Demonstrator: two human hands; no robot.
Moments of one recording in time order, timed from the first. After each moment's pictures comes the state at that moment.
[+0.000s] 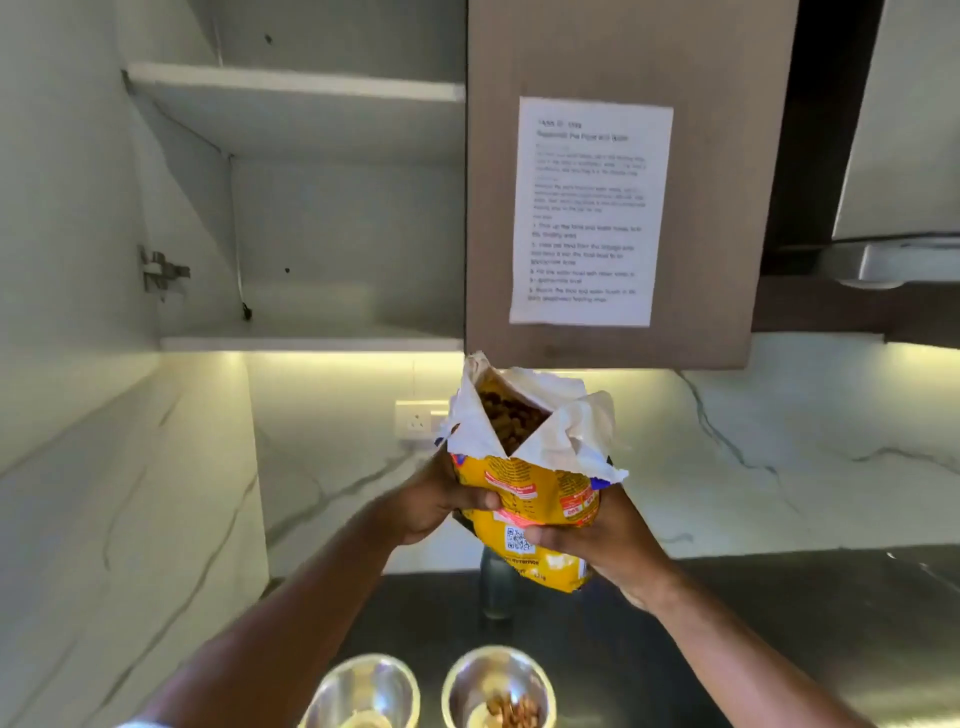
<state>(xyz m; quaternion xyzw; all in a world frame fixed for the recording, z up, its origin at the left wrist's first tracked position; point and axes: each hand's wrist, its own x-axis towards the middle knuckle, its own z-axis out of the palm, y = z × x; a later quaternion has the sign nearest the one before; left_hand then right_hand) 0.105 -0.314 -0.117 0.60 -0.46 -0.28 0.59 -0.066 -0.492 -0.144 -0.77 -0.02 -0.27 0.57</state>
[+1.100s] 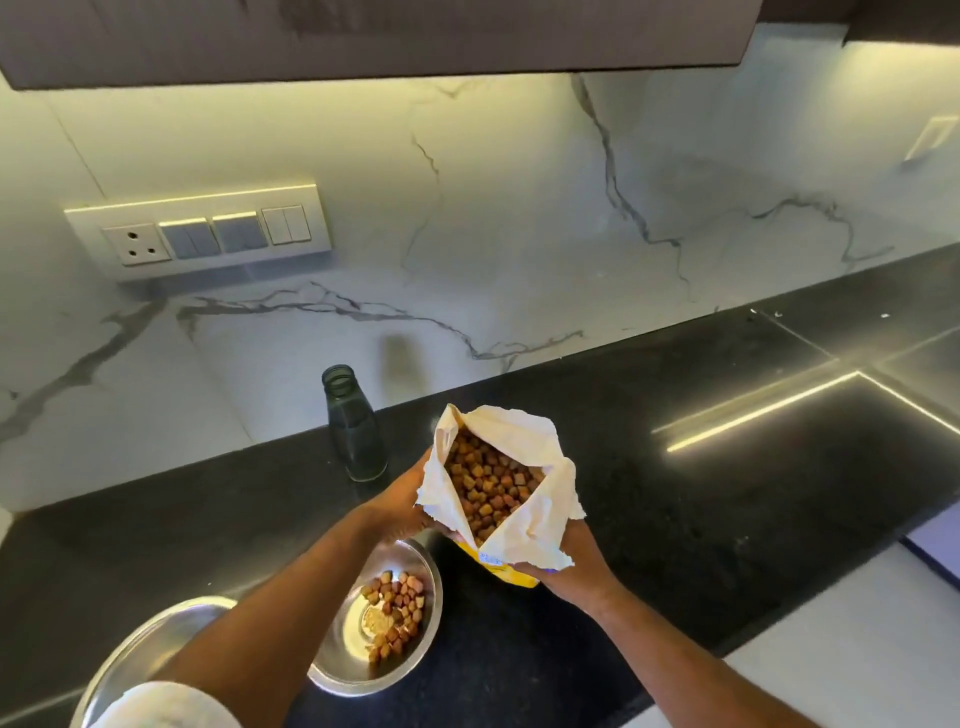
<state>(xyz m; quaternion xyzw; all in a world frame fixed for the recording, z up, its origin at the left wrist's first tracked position) 0.141 -0.521 -0.352 0.71 -0.37 -0.41 0.45 -0.060 -0.633 -0.419 -0.77 0.34 -0.13 0.53</state>
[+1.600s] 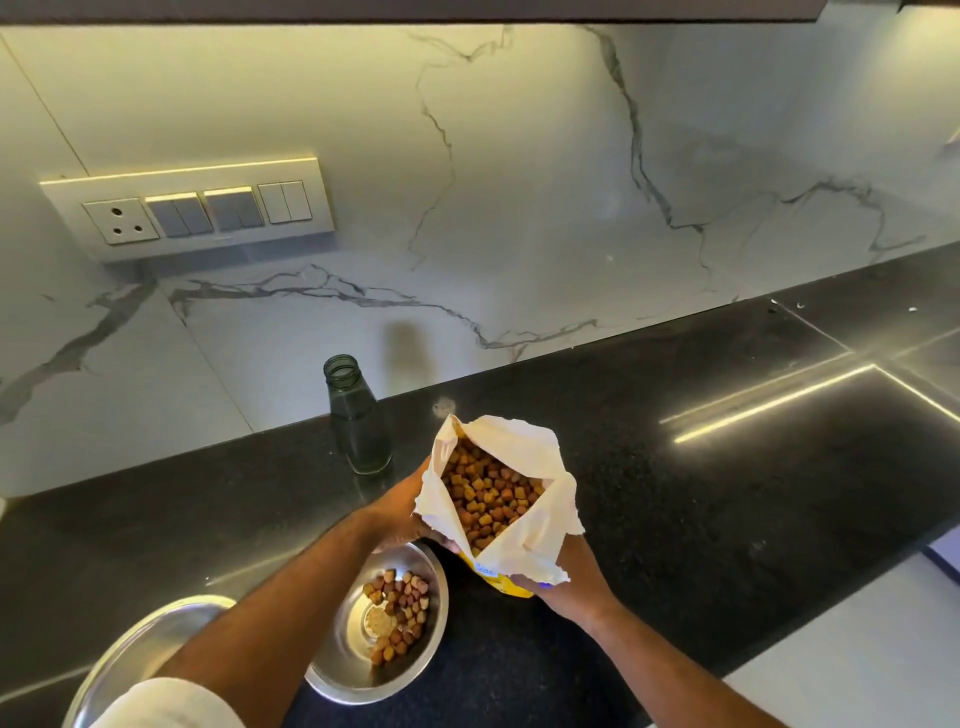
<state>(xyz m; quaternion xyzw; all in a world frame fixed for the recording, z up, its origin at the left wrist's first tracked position) 0.184 -0.526 -0.414 0.74 -0.41 -0.43 0.32 -0.050 -0.631 -0.455 -0.76 0.38 -0.08 0.52</state>
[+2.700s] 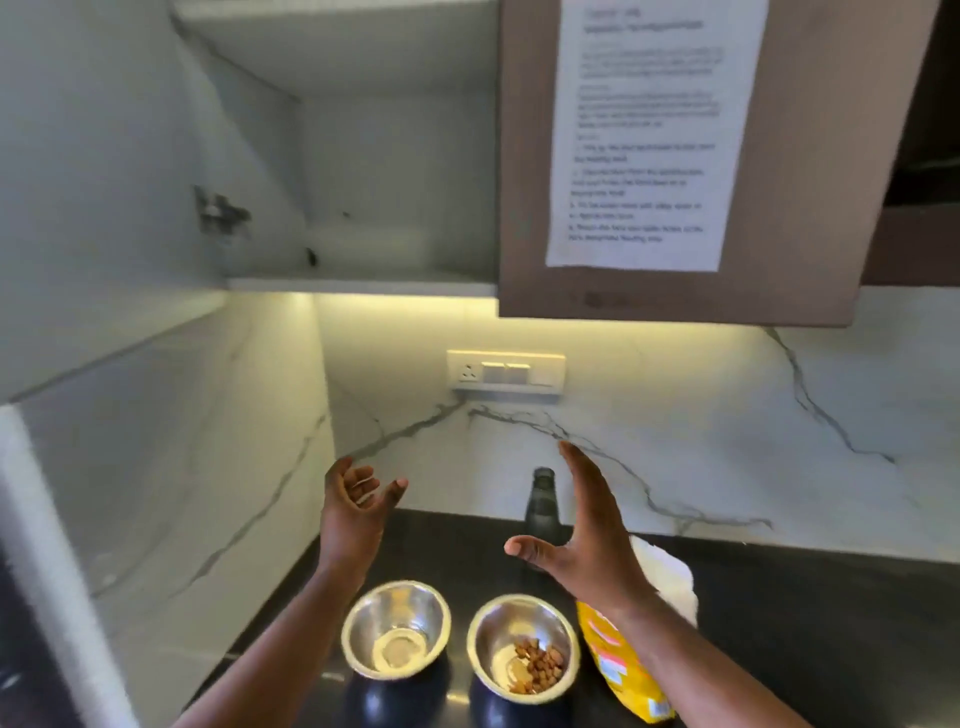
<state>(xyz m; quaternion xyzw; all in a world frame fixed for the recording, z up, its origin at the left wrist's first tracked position) 0.102 -0.251 -0.244 0.70 -0.07 0.13 0.70 -0.050 -0.496 -0.218 -0.89 -0.02 -0.32 0.33</state>
